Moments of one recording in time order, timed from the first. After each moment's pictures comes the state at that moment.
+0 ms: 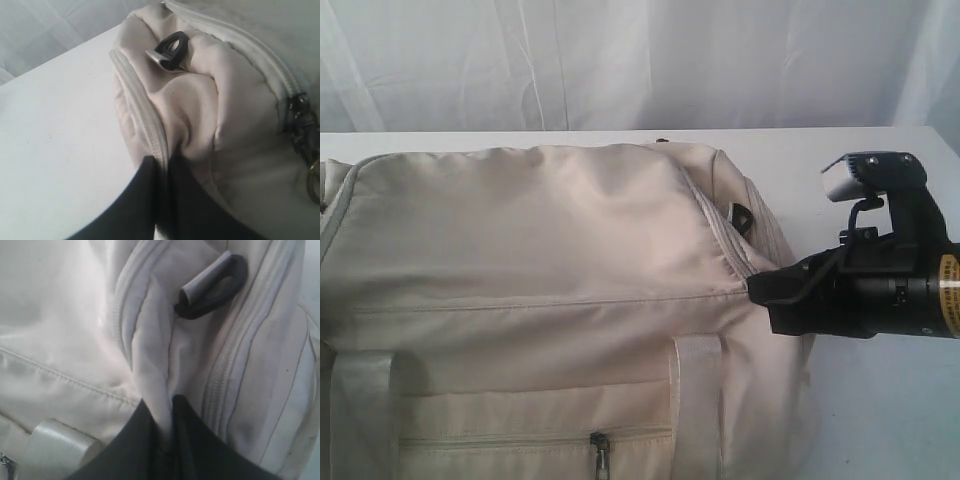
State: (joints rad) left arm -0.15 0.39 -0.35 0.19 0.49 0.19; right arm 0.32 1.22 -0.53 -1.74 -0.56 1.73
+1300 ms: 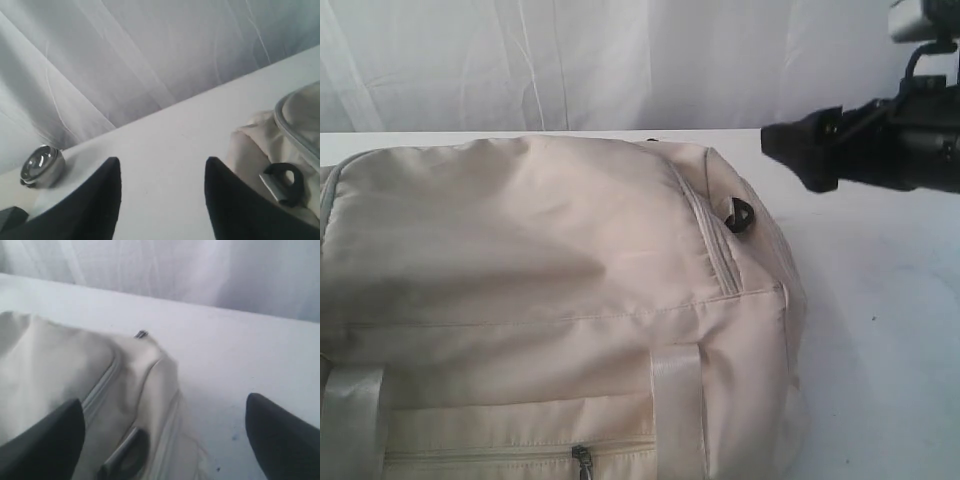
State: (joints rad) left arm -0.14 0.51 -0.60 0.61 0.44 -0.14; right arm 0.30 1.16 -0.75 -1.69 -0.36 1.68
